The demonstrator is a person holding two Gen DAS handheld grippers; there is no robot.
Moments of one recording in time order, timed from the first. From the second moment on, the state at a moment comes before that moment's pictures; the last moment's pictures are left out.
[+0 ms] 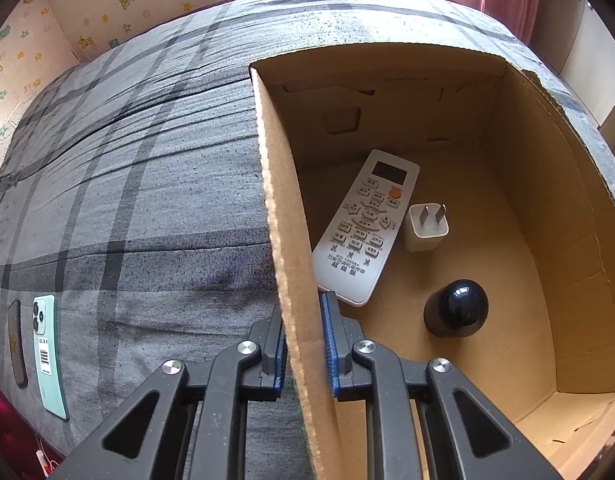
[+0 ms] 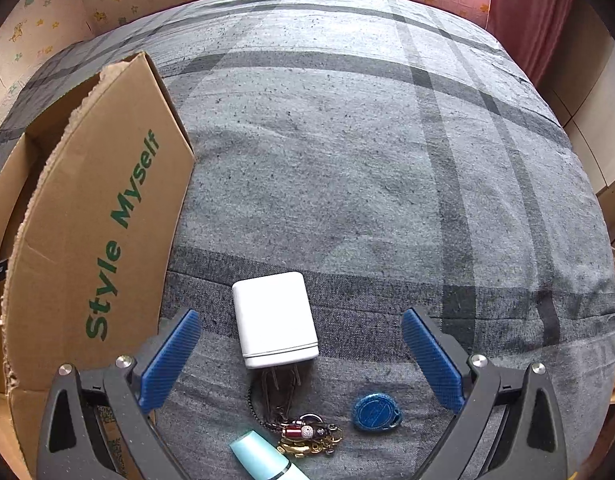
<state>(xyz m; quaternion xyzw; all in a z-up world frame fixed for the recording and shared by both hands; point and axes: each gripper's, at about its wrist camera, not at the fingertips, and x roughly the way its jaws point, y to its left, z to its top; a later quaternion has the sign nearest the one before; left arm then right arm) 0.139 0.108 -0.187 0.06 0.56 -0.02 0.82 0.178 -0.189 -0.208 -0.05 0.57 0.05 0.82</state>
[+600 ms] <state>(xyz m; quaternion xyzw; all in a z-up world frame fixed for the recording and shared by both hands) 0.139 0.106 -0.187 0.07 0.56 -0.02 0.82 0.180 -0.183 -0.225 -0.02 0.59 0.05 0.80</state>
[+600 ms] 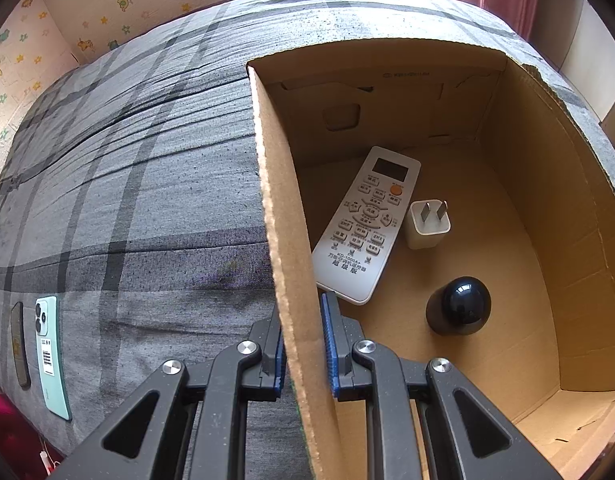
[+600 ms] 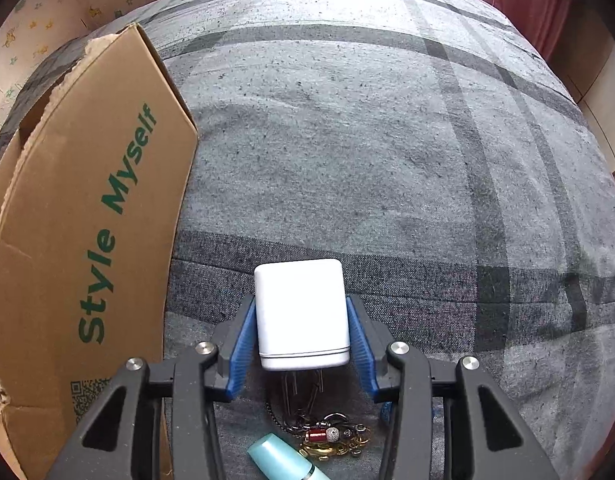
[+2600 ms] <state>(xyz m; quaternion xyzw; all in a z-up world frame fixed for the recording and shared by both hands) 0.135 0.101 -0.186 0.07 0.56 -0.01 0.83 0.153 -0.018 -0.108 -0.11 0.53 0.18 0.82</state>
